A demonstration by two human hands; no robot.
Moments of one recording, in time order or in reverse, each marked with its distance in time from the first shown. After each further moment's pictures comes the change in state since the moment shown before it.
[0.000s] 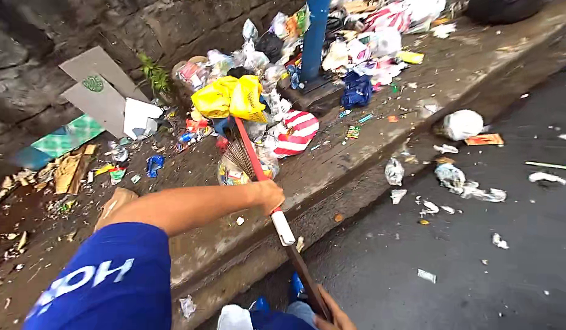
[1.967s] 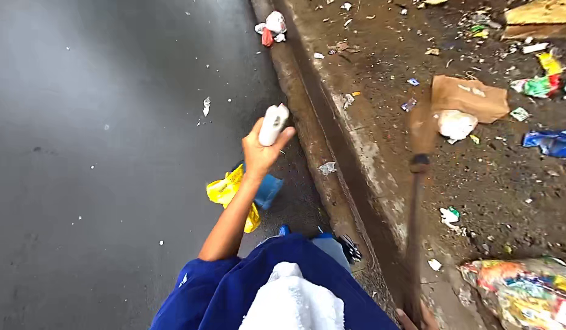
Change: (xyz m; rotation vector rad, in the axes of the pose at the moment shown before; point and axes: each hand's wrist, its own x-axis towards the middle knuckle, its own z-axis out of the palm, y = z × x) left_hand -0.442 0.628 0.602 0.601 -1.803 2.225; right_hand -0.076 0.034 0.331 -1.050 -0.783 -0.114
